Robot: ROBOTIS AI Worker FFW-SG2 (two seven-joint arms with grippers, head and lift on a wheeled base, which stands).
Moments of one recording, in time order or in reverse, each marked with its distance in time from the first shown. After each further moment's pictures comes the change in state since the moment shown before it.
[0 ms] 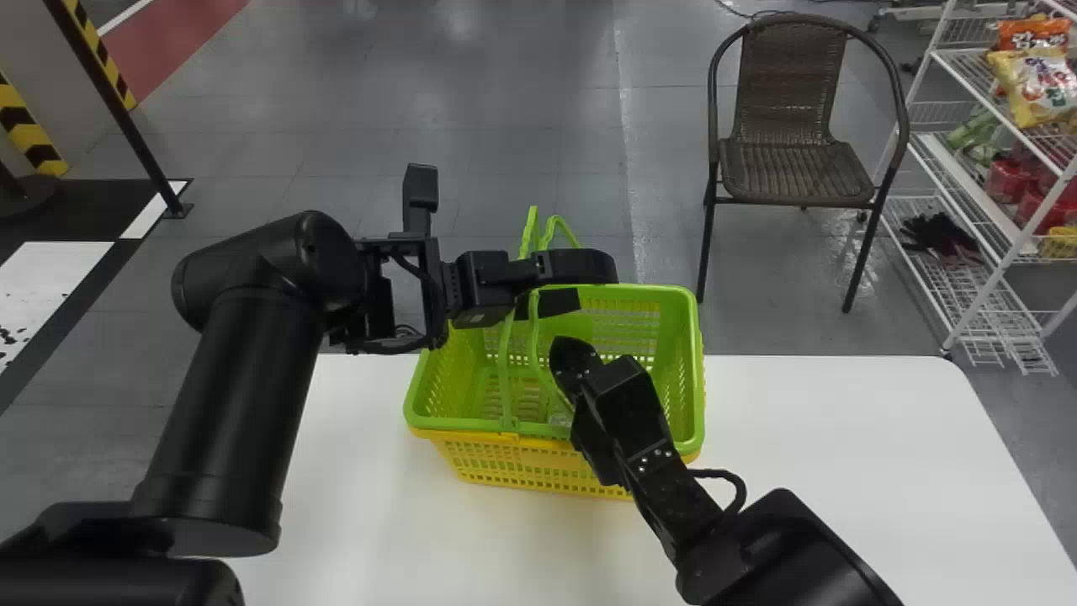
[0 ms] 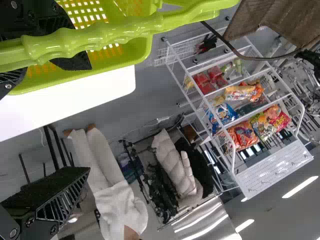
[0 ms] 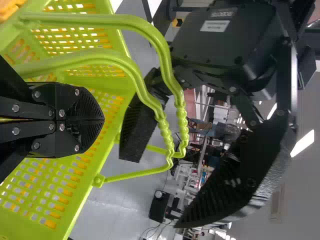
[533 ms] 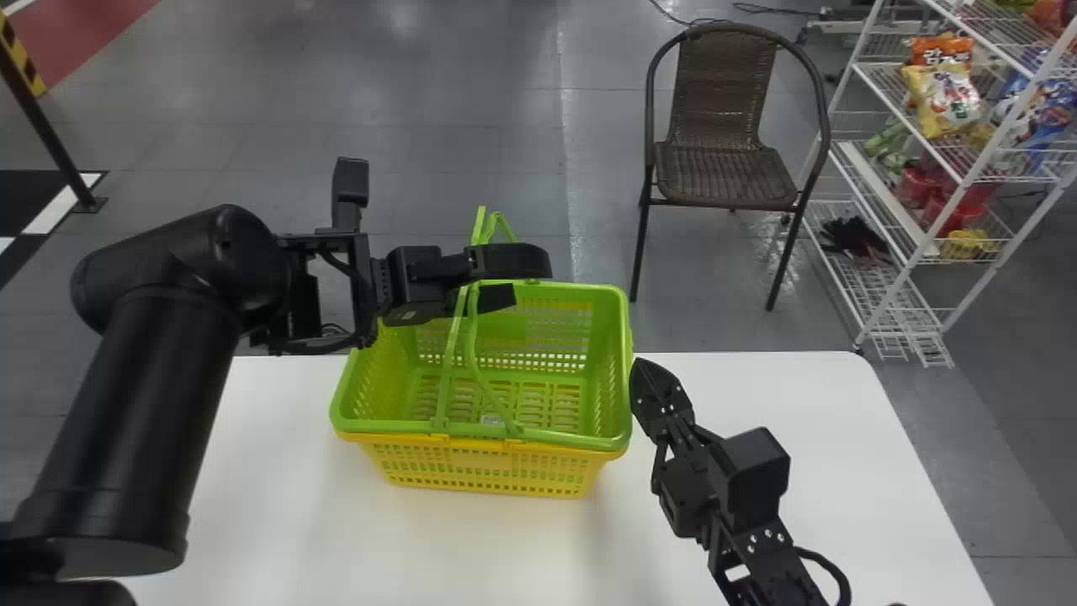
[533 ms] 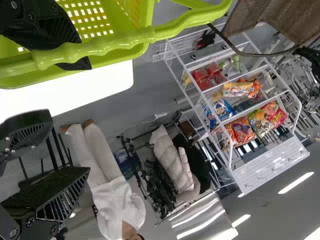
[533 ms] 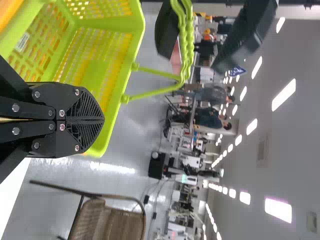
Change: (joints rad) left arm 0.000 0.000 0.004 -0.002 0.013 0.000 0.002; right arm 0.300 -0.156 -0.231 -0.206 -0.104 -0.232 0.009
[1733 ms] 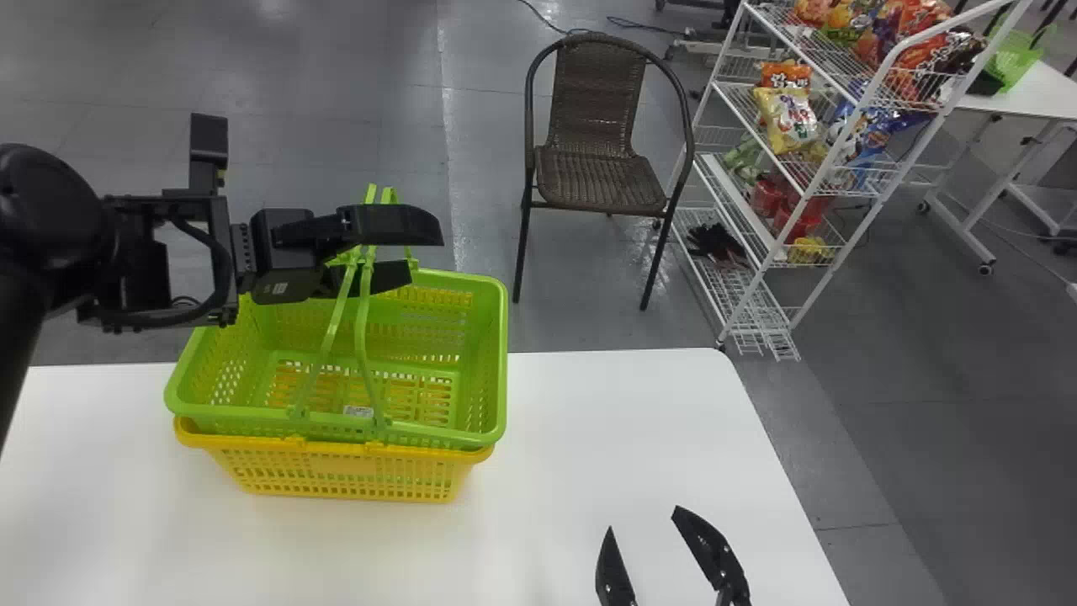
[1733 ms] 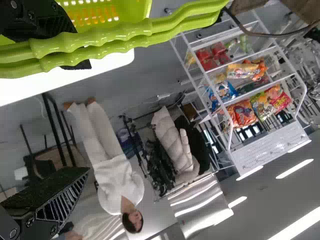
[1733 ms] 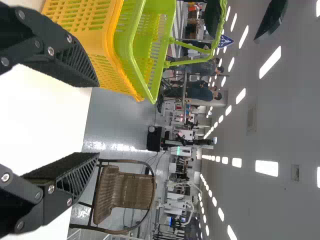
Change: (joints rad) left arm -0.055 0.007 0.006 -0.022 0.150 0.144 0.039; right arm 0.309 -0.025 -0.165 0.168 -0.060 -0.499 0.042
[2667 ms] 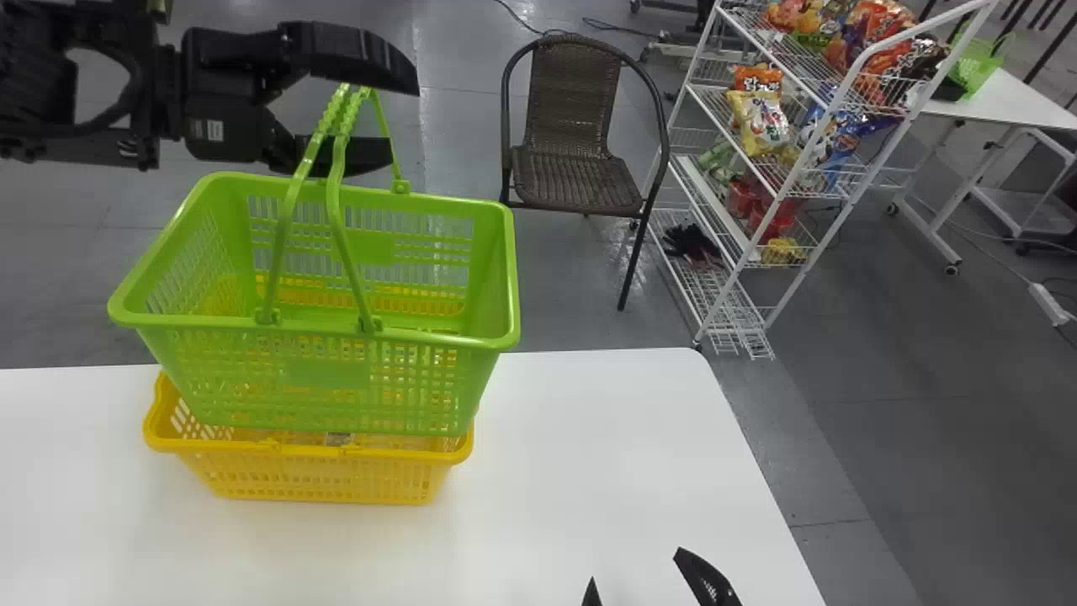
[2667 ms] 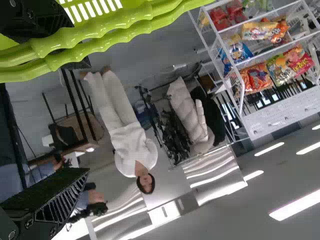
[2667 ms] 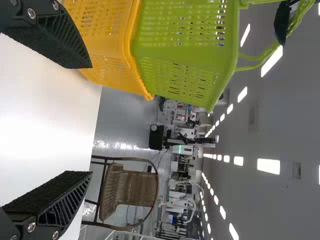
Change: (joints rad) left arm -0.310 0.039 0.040 0.124 0.115 0.245 0.030; right arm 0.016 0.003 0.000 0.096 0.000 -0.106 0.002
